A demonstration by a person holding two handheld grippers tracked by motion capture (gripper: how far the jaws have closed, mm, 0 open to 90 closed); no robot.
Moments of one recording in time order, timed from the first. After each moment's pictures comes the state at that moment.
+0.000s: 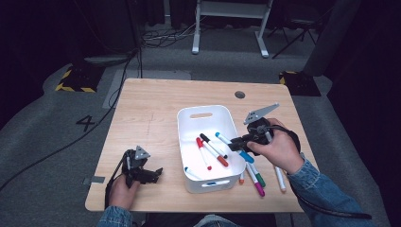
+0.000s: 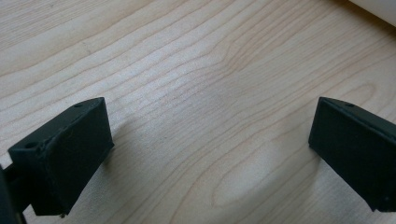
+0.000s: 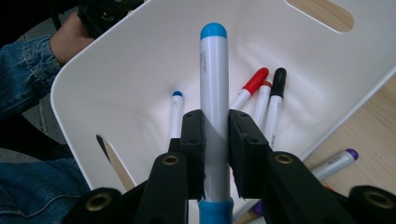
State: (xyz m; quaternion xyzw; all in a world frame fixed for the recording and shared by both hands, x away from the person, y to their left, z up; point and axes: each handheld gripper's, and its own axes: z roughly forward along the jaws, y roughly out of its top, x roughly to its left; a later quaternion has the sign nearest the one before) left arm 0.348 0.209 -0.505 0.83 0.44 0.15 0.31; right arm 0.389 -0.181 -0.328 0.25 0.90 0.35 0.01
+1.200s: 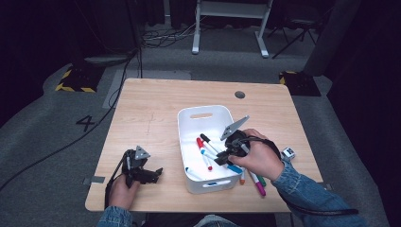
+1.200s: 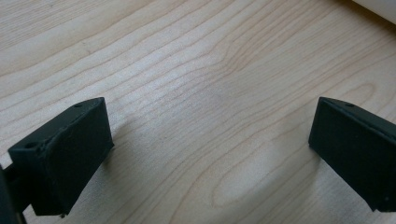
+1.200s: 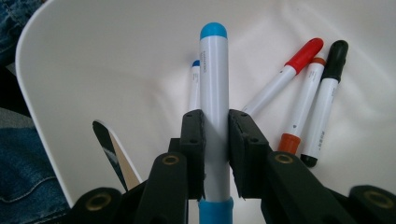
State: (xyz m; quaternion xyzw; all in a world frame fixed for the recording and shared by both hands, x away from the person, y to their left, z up) left arm 0.348 0.209 -0.505 0.83 0.44 0.15 0.31; right arm 0.377 -0.133 -0.363 0.22 0.94 0.27 -0.02
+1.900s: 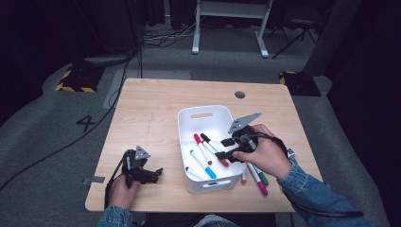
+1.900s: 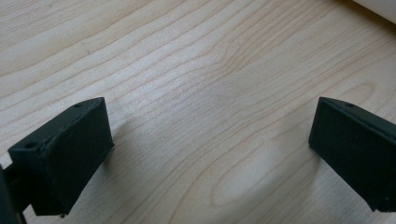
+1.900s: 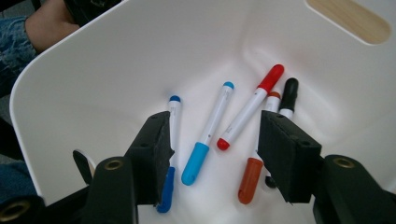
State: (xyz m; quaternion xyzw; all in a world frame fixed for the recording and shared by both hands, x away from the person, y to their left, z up) left arm 0.348 0.209 -0.505 0.83 0.44 0.15 0.31; right arm 0.385 -0.151 -0.353 0.22 0.91 0.34 0.04
